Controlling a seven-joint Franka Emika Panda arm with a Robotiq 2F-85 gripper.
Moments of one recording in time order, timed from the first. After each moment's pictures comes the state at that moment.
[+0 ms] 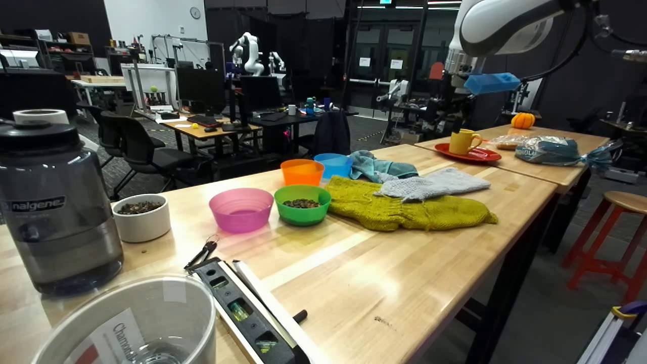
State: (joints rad) arm -0.10 -0.27 -0.05 -2.18 -0.16 2.10 0.06
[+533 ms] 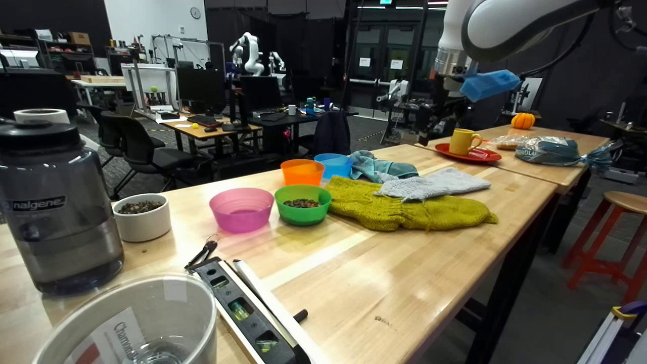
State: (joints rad) arm -0.05 -0.40 0.08 -2.31 -0.24 2.10 0.17
